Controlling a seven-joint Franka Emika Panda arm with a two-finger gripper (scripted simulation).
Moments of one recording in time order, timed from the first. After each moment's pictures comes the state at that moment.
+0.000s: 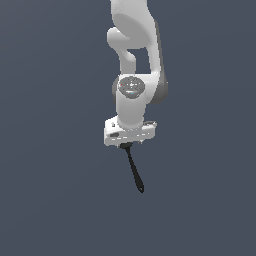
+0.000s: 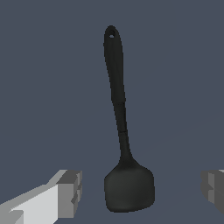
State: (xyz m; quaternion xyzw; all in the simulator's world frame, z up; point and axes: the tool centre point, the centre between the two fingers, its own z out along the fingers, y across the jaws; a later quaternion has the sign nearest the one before) arm 0.008 0.005 0.129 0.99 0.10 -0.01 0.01
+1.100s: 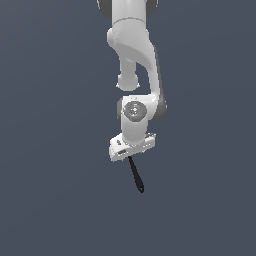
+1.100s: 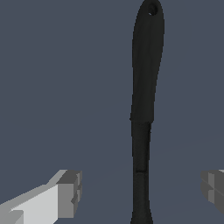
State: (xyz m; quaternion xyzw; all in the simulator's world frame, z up) arm 0.027 0.021 0.057 0.98 0.19 0.00 0.00
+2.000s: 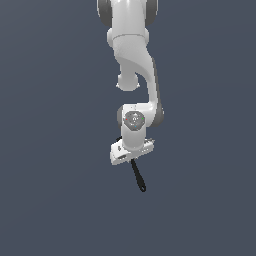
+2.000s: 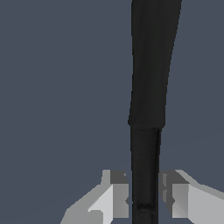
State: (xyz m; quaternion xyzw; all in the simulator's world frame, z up) arm 0.027 0.020 0.017 0.98 0.19 0.00 0.00
